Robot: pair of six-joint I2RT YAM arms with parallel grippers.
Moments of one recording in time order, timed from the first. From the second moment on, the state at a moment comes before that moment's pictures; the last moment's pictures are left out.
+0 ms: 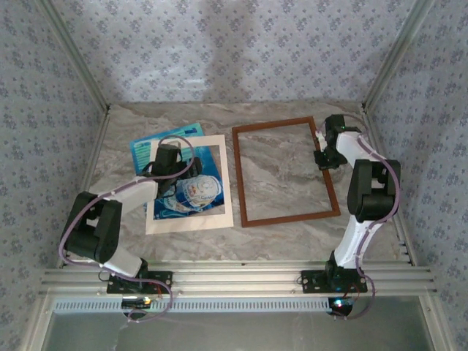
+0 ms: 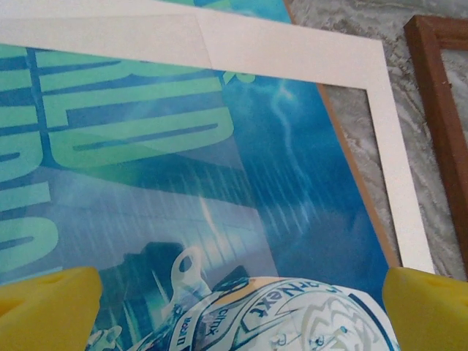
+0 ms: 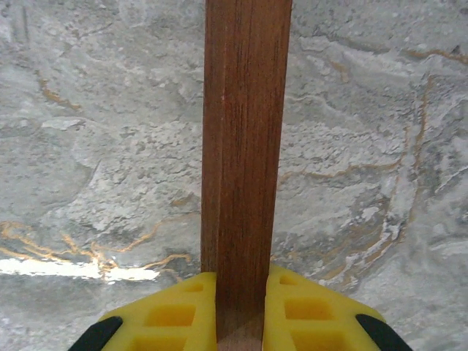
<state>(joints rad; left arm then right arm) -0.35 1.53 0.78 0.01 -0.05 -0.46 -0.03 1.89 1.39 -0.82 0.09 -0.21</state>
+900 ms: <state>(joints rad) -0.32 1.30 0.74 -0.23 -0.07 -0.49 0.16 1.70 1.32 -0.72 0.01 0.13</state>
